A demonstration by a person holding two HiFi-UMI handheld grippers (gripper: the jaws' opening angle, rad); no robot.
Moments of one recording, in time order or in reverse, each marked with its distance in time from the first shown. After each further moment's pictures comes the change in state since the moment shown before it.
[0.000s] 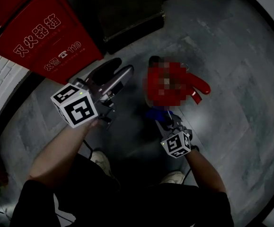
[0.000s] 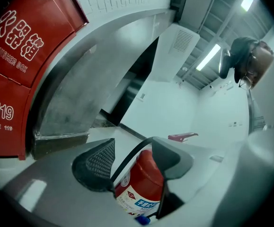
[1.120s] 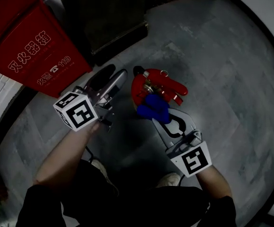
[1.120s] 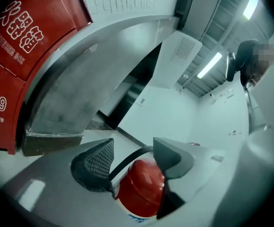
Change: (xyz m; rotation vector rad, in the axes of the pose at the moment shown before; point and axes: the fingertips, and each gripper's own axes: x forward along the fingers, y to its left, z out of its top) left arm 0.023 -0.011 0.008 -0.063 -0.063 -0.024; right arm -0.147 -0.066 0.211 0.114 -0.522 -0.141
